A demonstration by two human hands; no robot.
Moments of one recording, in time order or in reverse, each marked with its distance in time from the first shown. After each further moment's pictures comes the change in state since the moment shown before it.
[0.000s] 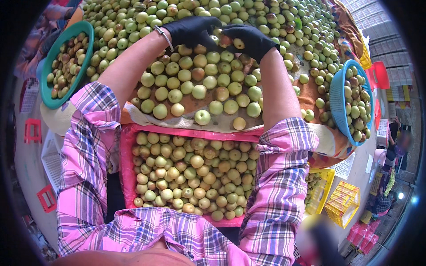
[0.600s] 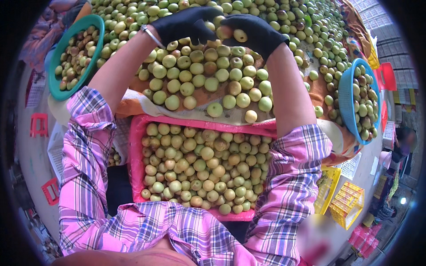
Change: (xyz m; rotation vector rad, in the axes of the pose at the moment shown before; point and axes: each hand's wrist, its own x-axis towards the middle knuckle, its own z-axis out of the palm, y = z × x) left_hand -0.052 0.014 -0.019 -0.340 -0.041 0.074; right_hand 0.027 -0.054 0.010 -0.047 0.126 -0.088
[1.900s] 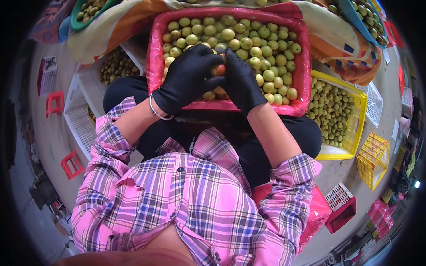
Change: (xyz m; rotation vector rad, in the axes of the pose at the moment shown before) left_hand -0.279 0.030 0.237 0.520 0.392 0.341; right_hand -0.143 -0.322 0.207 1.504 0.750 1.017
